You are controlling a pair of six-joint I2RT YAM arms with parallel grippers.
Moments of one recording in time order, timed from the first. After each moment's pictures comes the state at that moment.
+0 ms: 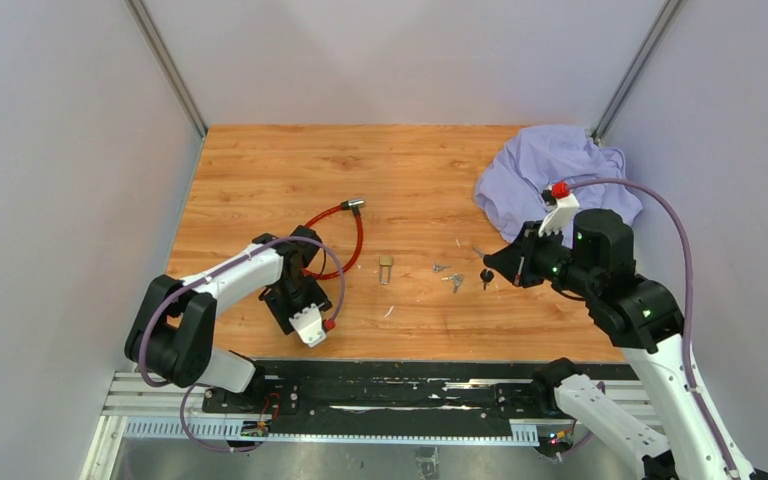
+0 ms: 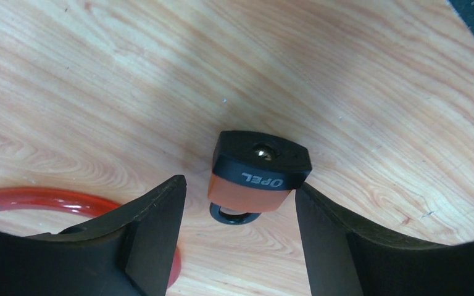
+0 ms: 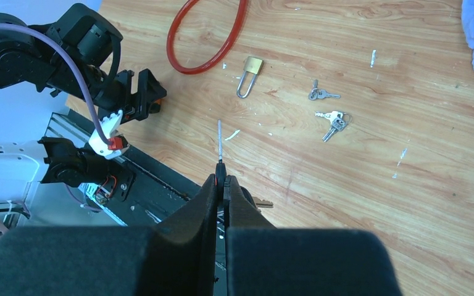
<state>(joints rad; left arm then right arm) -0.42 1.42 0.78 -0.97 0.12 2.09 0.43 0.74 1.12 -0.87 -0.27 0.40</state>
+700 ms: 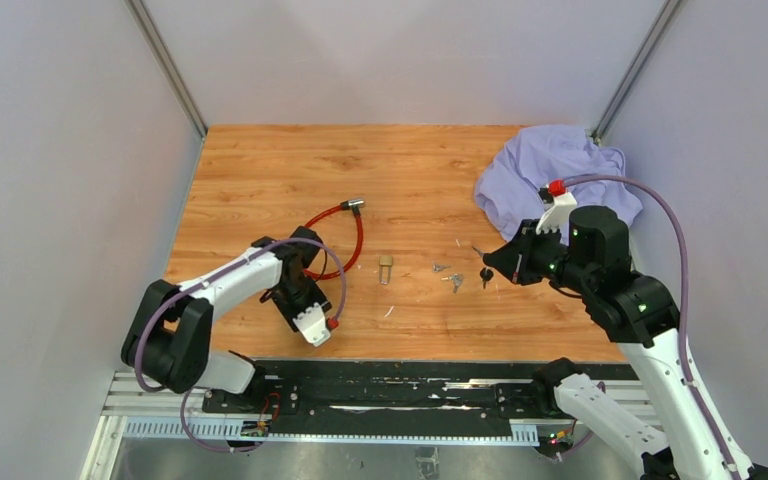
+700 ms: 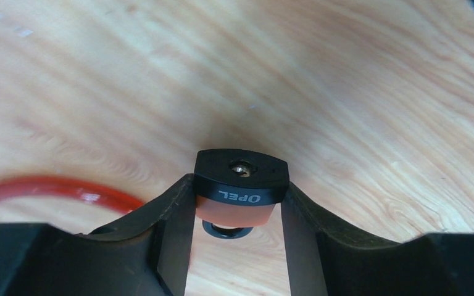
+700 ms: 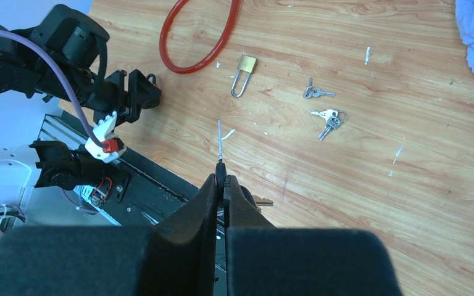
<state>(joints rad) -0.44 1.41 0.75 -0.94 0.15 2.06 0.43 0.76 1.12 -0.87 -0.26 0.40</state>
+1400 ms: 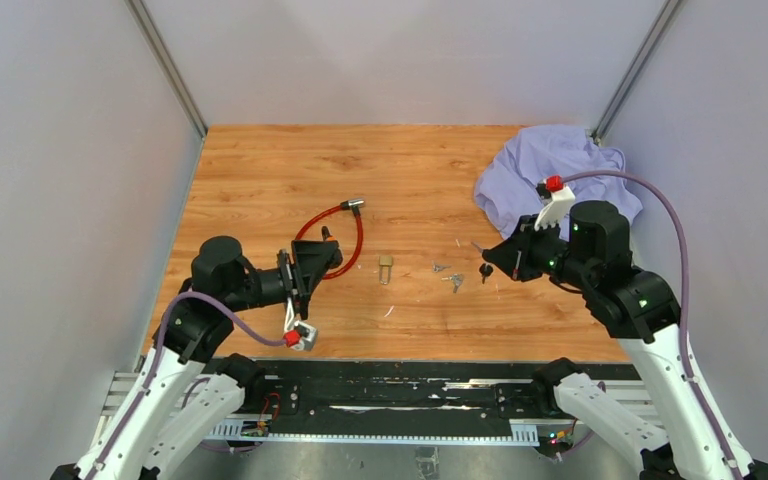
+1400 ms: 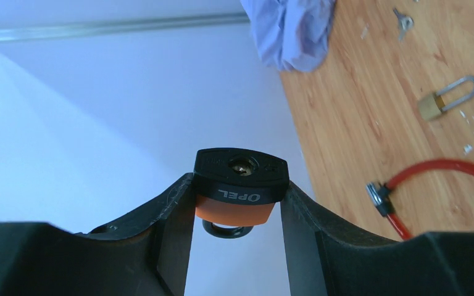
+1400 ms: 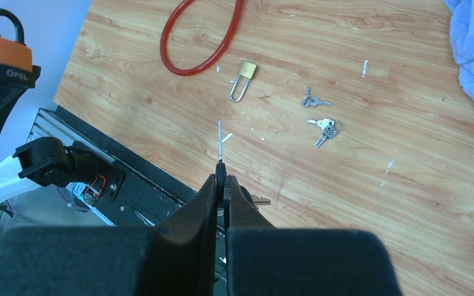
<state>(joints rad) -0.44 0.59 0.75 -0.48 0.73 1.77 0.43 0.78 1.15 -0.87 -0.26 0.35</state>
